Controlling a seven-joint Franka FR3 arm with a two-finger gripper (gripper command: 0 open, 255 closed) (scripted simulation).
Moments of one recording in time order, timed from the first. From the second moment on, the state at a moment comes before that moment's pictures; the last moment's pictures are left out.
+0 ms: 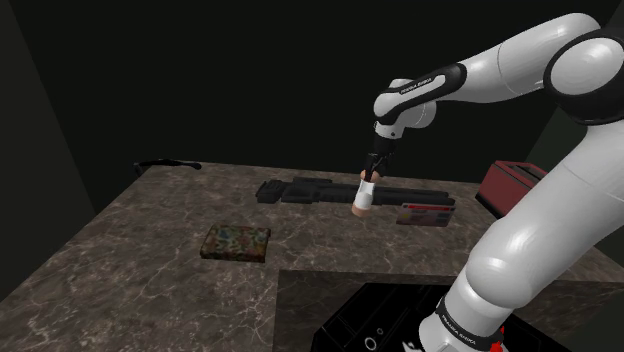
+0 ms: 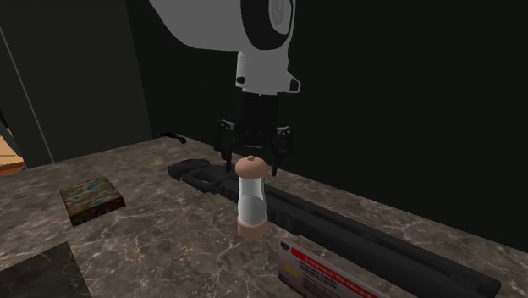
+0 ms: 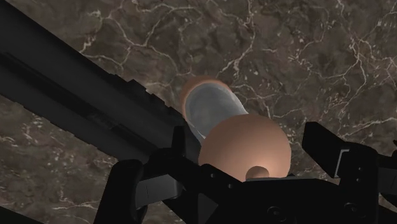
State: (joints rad) arm -0.05 -0.19 -0.40 -2.36 0.03 2.11 -0.45
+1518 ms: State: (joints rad) arm -0.06 -0.25 -0.39 -2.25 0.01 1.95 -0.42
